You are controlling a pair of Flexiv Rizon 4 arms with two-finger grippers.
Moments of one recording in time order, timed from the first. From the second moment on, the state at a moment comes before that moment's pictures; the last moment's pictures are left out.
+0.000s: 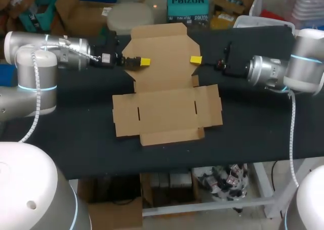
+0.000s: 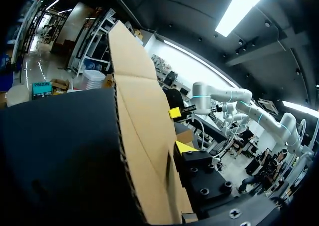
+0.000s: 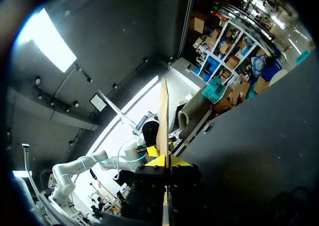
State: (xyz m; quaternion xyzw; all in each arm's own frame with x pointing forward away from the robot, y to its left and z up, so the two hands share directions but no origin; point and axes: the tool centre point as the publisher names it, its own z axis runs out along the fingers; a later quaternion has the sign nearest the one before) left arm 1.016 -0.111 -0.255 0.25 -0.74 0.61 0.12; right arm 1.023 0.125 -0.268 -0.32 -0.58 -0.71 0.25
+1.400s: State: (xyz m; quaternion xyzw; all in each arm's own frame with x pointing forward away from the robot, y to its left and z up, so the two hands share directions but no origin) left arm 1.027 -0.110 -0.252 0.22 -0.75 0.62 0.11; right arm 1.027 0.100 -0.263 -0.33 -0.60 -0.70 0.22
